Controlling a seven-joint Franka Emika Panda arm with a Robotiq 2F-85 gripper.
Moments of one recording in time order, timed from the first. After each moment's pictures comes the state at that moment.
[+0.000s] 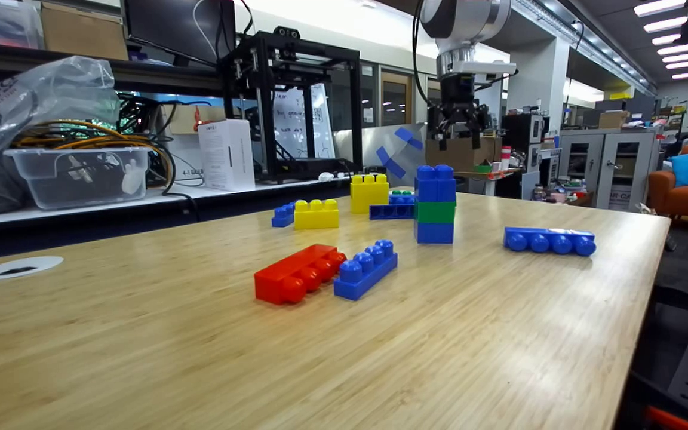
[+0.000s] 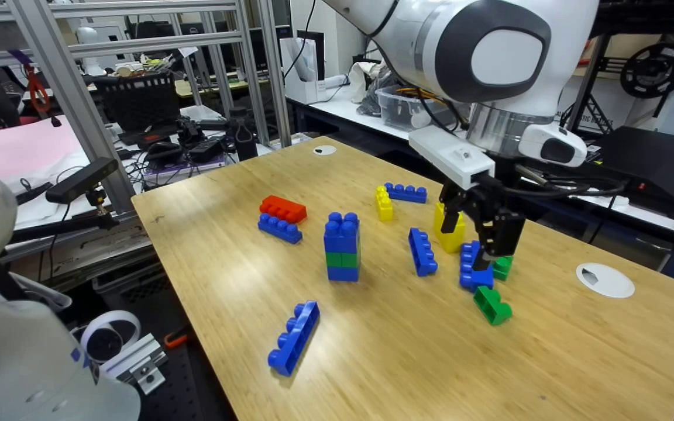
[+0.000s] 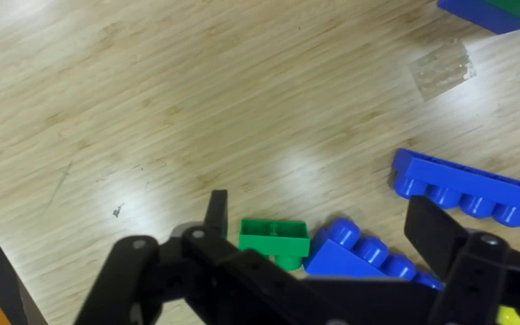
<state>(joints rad) -0.15 0.34 -0.17 -1.84 0.05 2.04 -0.02</state>
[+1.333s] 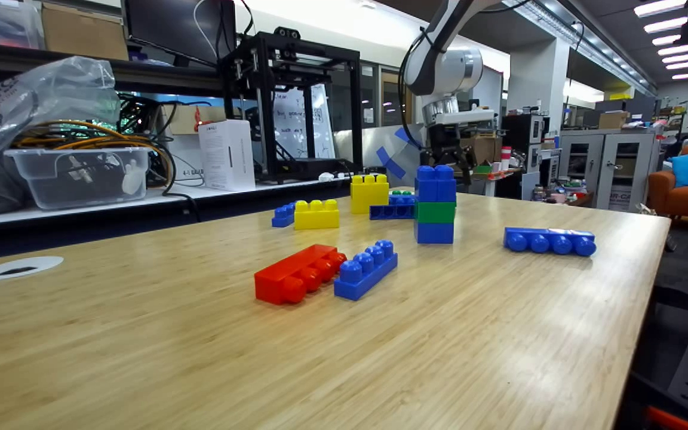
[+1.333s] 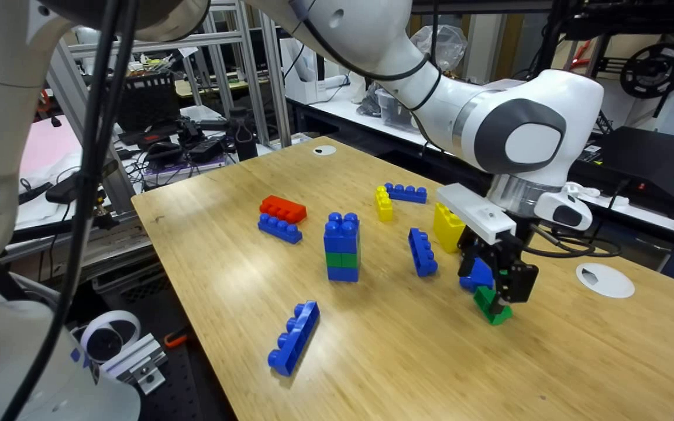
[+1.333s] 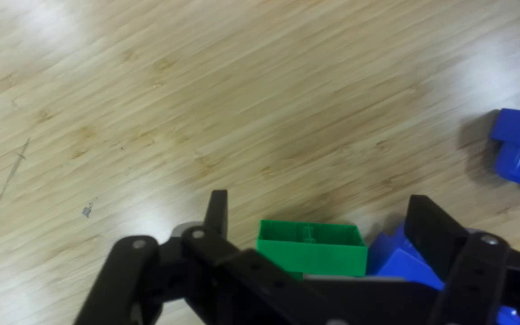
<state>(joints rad) -0.16 0.65 -0.17 -1.61 0.03 2.03 0.03</state>
